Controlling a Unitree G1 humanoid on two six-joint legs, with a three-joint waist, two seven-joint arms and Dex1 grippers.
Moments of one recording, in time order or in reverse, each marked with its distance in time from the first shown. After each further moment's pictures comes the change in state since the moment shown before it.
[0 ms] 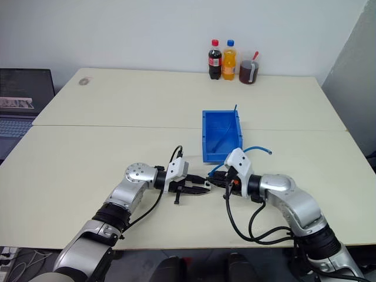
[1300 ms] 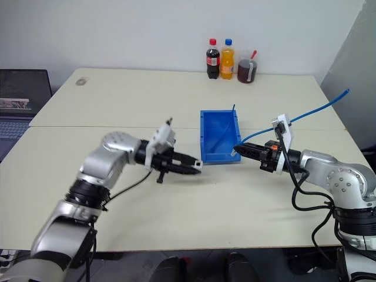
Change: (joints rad) left arm -0.100 0.136 0.006 -0.220 -0.130 0.351 -0.114; right arm -0.138 -0.197 -0.369 0.076 0.663 0.412 -0.190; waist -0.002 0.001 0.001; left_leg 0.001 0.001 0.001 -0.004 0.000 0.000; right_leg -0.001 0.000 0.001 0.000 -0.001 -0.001
